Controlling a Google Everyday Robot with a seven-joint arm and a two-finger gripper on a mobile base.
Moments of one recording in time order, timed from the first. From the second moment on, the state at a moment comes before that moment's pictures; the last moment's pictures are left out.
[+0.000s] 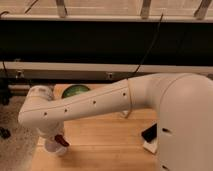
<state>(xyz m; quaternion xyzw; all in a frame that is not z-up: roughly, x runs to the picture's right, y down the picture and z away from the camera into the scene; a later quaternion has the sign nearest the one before) -0.214 0.210 0.637 -0.12 -0.30 -0.84 0.44</state>
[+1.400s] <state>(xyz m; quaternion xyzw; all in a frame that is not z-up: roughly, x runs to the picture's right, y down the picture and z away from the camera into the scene) -0.245 0.230 0.639 -0.09 -0.34 -0.85 0.40</state>
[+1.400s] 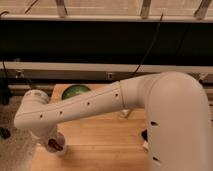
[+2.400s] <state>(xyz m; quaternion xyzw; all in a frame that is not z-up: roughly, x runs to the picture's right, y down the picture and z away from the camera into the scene) -0.231 0.212 0.634 -0.09 -0.33 -0.84 0.41</state>
